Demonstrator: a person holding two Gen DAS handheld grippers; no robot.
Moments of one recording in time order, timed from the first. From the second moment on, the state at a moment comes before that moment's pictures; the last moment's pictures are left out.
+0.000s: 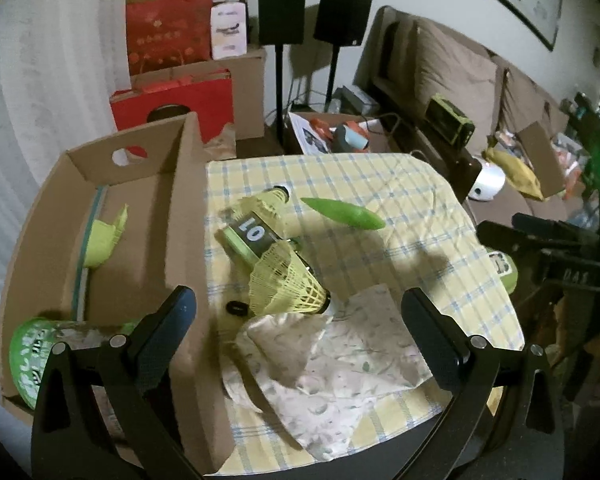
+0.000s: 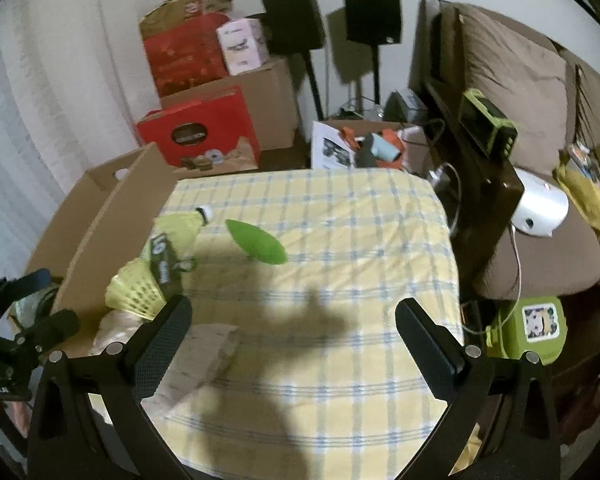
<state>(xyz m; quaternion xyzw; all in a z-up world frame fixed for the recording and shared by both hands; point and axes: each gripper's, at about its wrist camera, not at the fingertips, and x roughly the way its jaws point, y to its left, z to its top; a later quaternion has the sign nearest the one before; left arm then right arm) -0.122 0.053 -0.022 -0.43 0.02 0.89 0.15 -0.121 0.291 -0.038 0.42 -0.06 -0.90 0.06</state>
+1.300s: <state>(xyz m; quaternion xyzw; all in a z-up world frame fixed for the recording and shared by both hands) -0.190 0.079 -0.071 -0.54 0.04 0.83 0.15 -0.132 0.298 -0.066 0.44 -0.07 -0.89 0.10</state>
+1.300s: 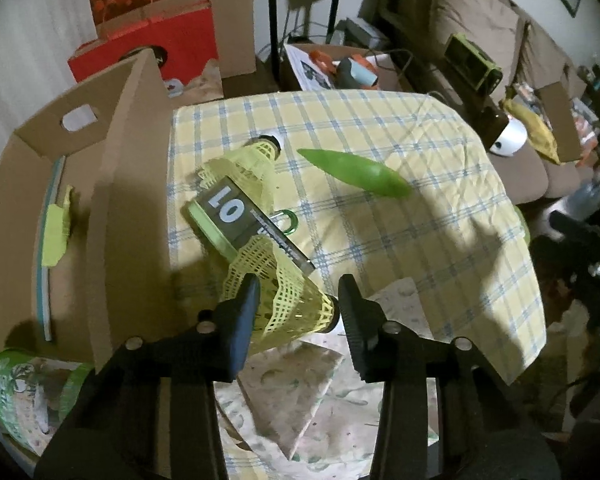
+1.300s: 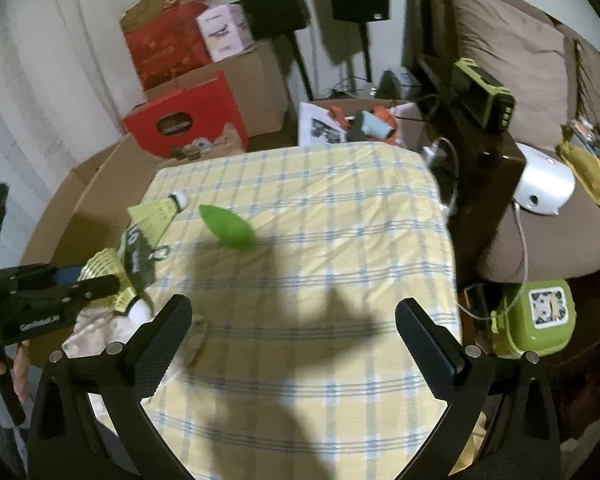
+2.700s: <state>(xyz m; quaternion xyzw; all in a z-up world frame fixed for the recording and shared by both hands) -0.180 0.001 -0.016 -0.49 -0.06 0.86 0.12 -0.163 0.131 -0.129 0.46 0.08 -0.84 0.28</state>
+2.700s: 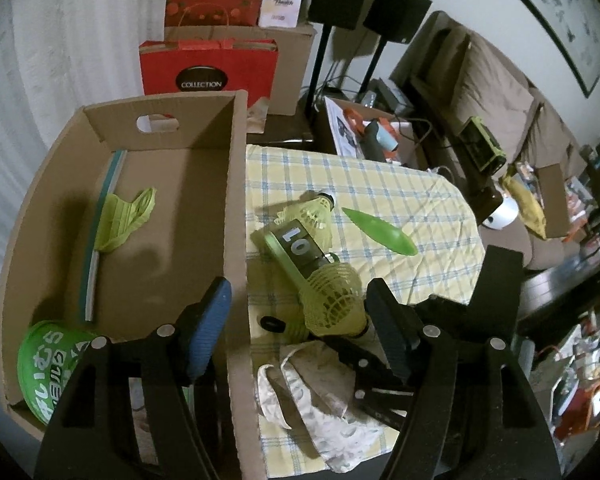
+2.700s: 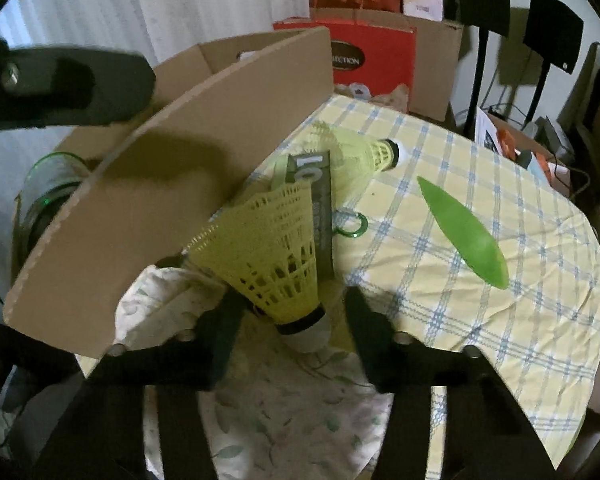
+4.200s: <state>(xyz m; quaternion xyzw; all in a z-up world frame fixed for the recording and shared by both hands) -0.323 0.107 -0.107 -0.60 0.10 0.79 0.07 -0.137 0.275 -0.082 0.44 -0.06 -0.88 0.19</state>
